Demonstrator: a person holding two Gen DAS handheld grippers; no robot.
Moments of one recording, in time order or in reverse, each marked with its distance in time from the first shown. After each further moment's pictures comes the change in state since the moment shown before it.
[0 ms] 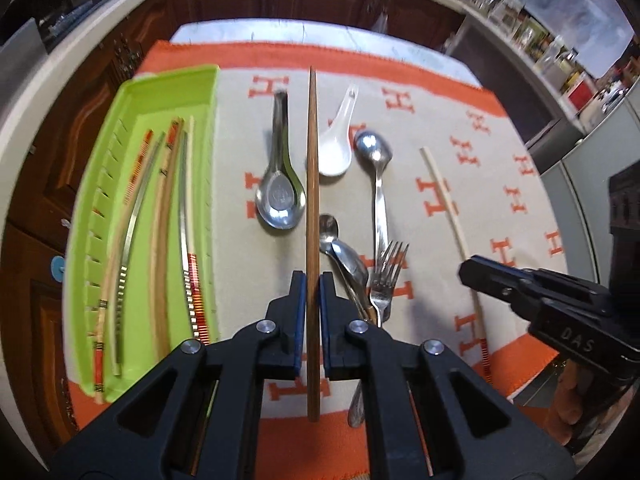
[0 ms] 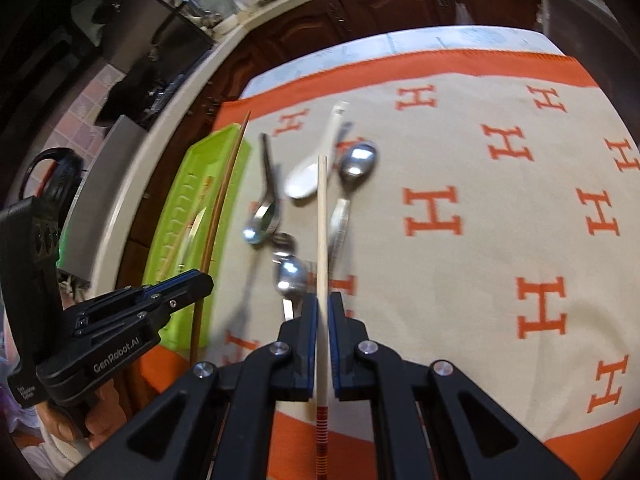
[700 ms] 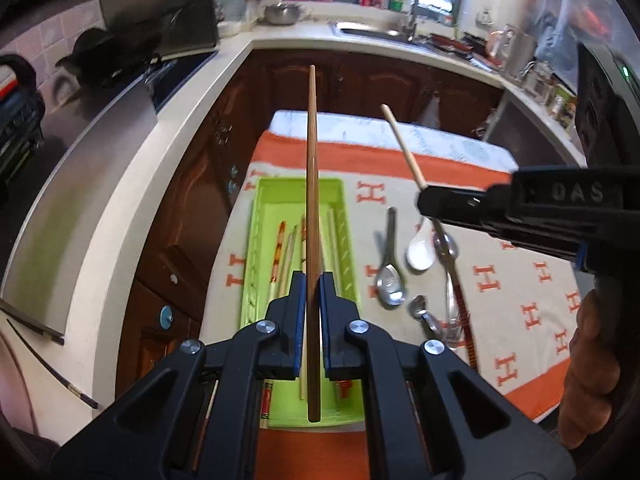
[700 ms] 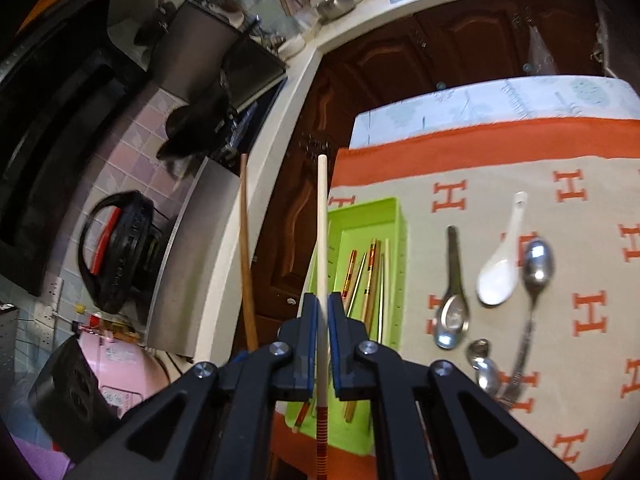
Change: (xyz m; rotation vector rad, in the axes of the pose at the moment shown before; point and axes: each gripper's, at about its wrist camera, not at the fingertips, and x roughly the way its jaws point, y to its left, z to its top) left arm -0.115 0.093 0.024 -0.066 -0.221 0.170; right arm 0.027 0.148 0.095 0.020 -0.038 0.190
